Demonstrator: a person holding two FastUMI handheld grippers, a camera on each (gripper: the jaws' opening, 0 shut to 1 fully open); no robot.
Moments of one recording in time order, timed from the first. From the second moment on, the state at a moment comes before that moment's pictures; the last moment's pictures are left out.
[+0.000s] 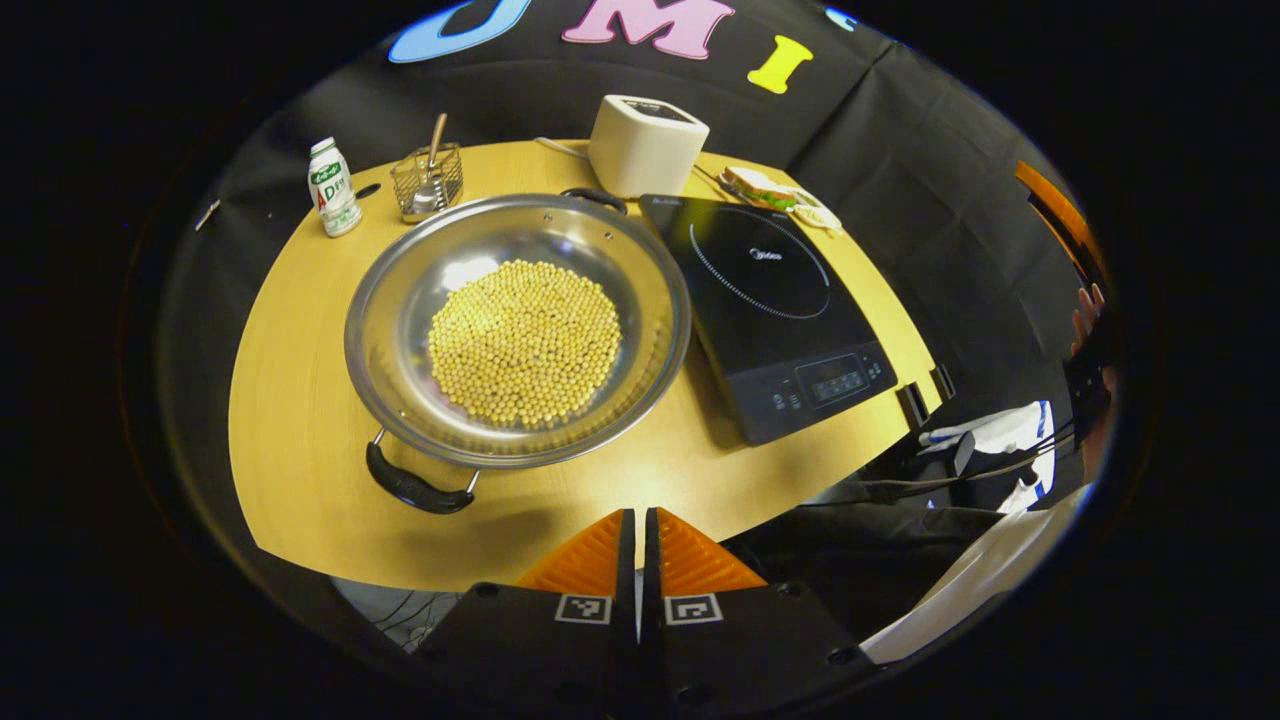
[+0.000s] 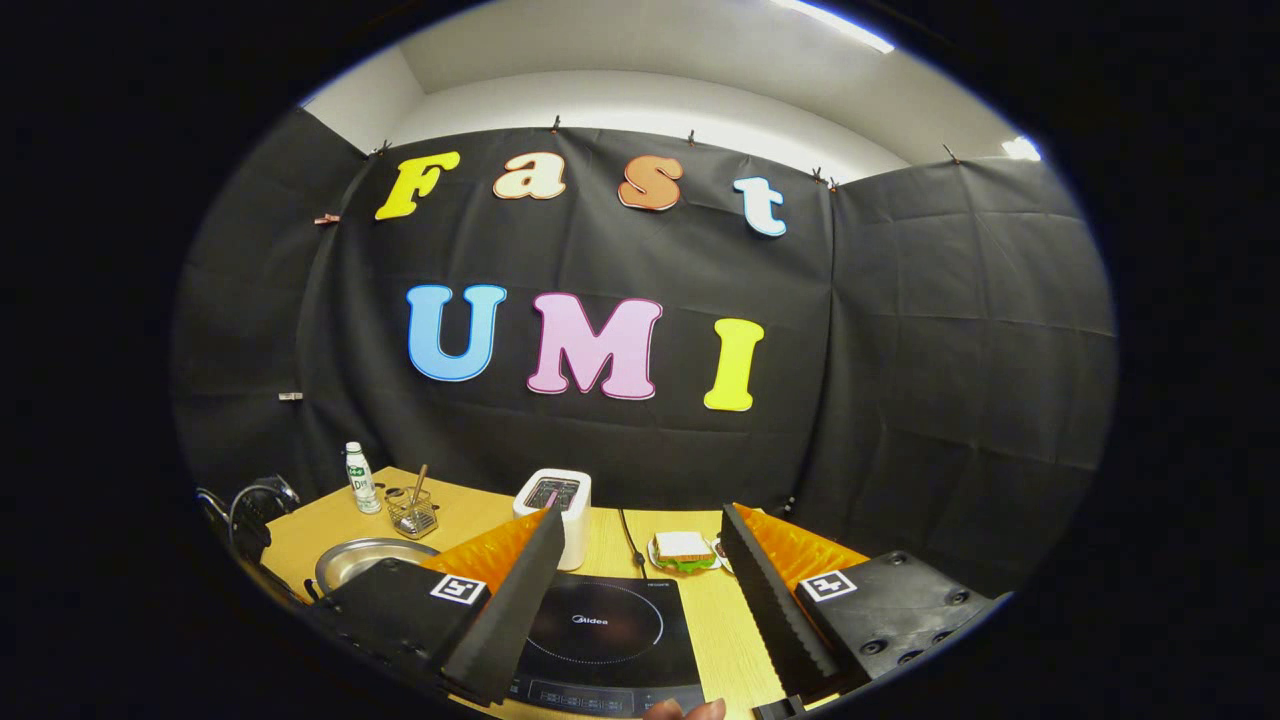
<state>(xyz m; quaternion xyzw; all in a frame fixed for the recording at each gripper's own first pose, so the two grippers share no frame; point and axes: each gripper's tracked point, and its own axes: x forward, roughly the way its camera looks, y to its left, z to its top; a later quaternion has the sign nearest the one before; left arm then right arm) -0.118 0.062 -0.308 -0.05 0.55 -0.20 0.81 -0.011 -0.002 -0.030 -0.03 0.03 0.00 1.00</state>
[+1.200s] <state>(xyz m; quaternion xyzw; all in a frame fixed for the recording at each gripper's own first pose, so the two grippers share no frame) -0.065 0.200 -0.355 0.03 0.59 -0.08 0.80 -0.002 -0.013 -0.037 -0.04 0.04 -0.02 1.00</state>
